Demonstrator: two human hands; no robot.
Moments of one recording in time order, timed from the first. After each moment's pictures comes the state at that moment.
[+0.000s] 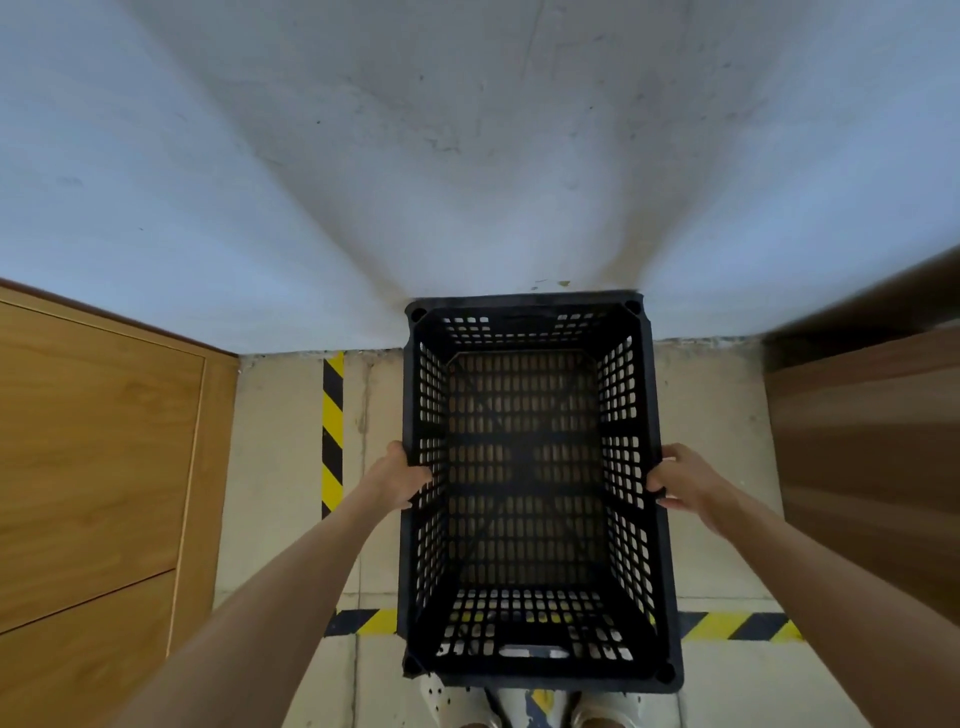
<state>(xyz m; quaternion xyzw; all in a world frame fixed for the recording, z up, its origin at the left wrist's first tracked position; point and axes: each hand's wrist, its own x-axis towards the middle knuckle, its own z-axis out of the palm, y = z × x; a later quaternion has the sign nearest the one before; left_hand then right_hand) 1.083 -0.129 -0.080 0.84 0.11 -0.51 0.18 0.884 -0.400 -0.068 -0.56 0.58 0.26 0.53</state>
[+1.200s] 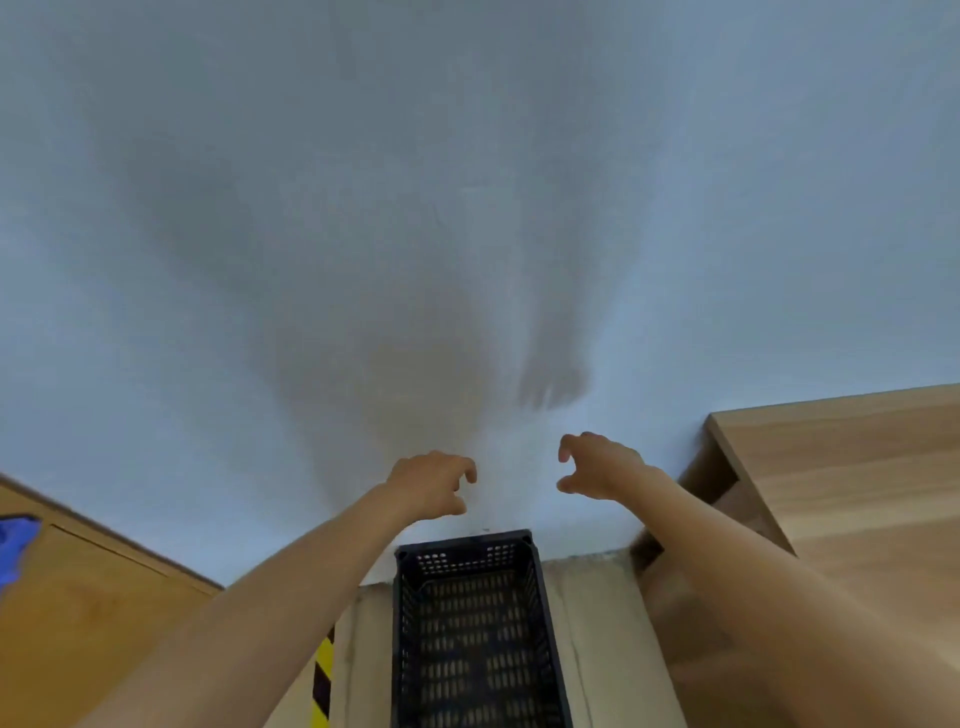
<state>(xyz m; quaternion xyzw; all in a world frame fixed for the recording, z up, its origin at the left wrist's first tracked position) 1.102 -0.281 0.432 0.83 -0.48 -0.26 -0.04 0.950 -0.462 0.446 -0.91 0.31 0.20 0.17</state>
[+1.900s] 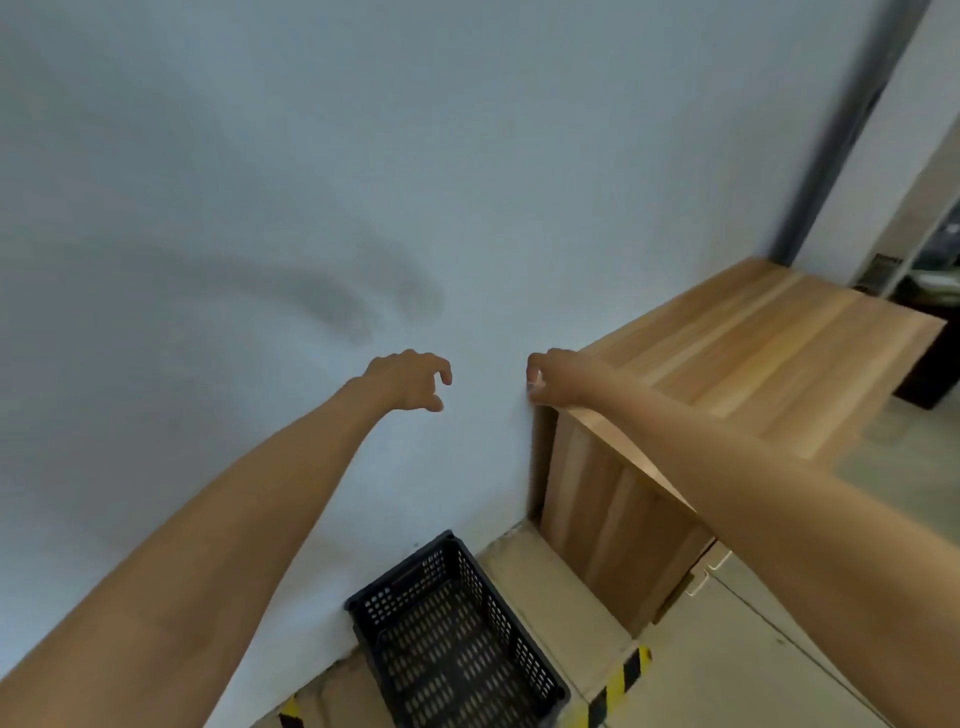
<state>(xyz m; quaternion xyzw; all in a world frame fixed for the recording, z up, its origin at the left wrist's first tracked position) 1.010 -0.261 0.669 0.73 -0.67 -0.12 -0.04 0.786 -0.326 0.669 -0.87 0.48 0.04 0.12</state>
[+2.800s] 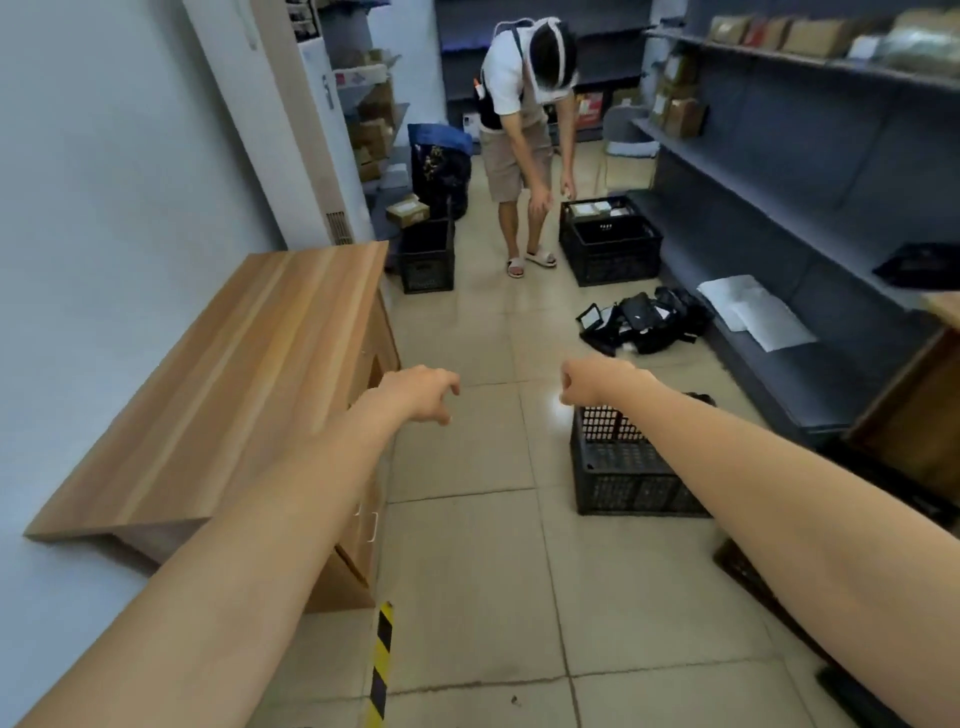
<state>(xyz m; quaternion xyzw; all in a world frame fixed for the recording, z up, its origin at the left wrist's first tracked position) 0.309 -0.204 0.641 0.30 -0.94 -0.06 -0.18 0.113 -0.055 0.634 -0.47 0.86 0.06 0.18</state>
